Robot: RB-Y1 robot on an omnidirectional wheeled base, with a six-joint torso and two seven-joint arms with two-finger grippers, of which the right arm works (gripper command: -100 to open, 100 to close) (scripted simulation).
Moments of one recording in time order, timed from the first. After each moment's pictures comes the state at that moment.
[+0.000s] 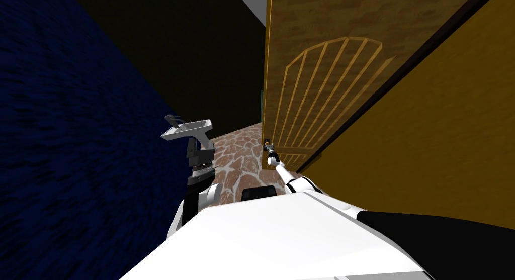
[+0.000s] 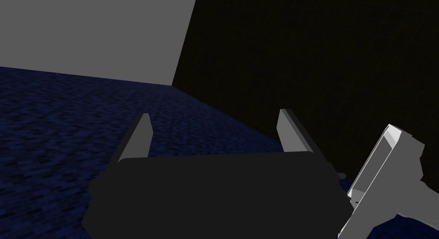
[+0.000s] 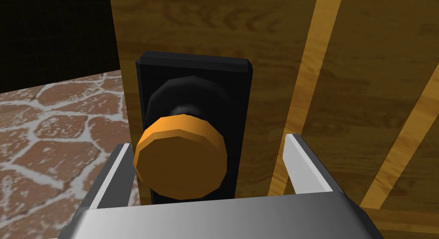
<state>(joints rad) -0.42 -0.02 0.04 -0.76 -0.52 -0.47 -1.09</state>
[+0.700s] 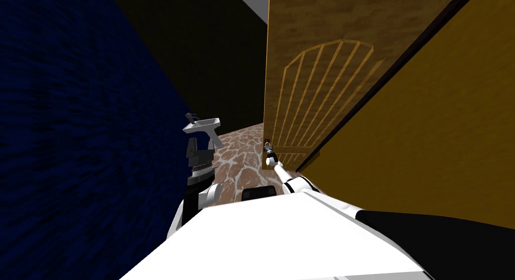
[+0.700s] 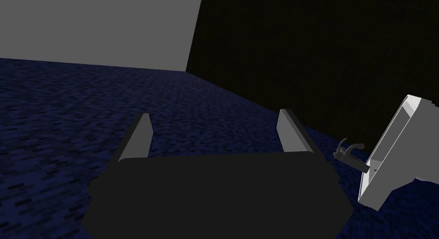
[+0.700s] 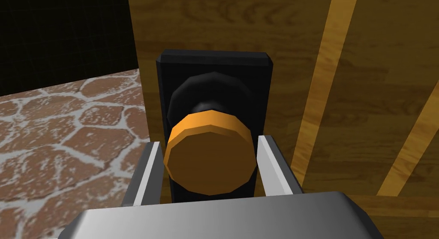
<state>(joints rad) -0.45 0.02 0.01 -0.72 -0.47 -0.48 -1.13</state>
